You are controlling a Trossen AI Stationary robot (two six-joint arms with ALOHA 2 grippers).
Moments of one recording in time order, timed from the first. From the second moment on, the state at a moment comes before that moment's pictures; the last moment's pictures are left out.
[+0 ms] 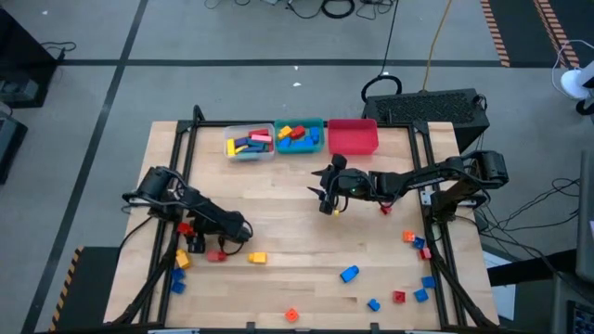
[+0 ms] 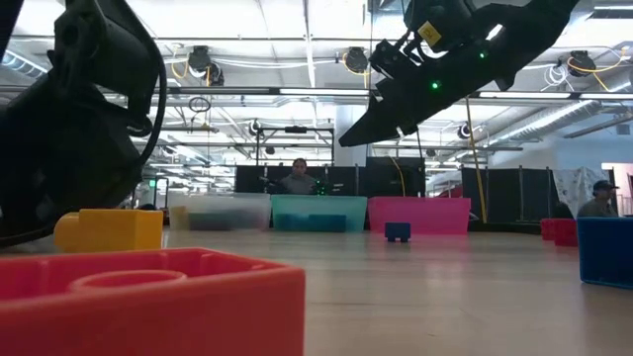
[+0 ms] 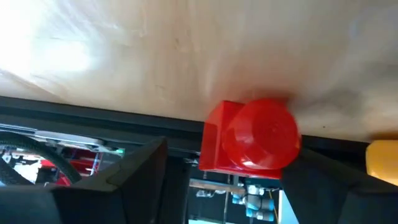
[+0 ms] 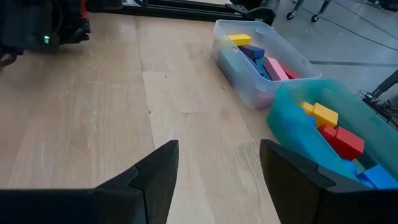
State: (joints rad) left arm -0.30 1.92 0.79 -1.34 0.18 -0.27; right arm -0.05 1.54 0.73 0.36 0.30 -0.04
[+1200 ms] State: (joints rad) left arm -0.05 1.69 1.06 -1.14 -0.08 -0.27; right arm -0.05 1.54 0.73 0.36 0.30 -0.04
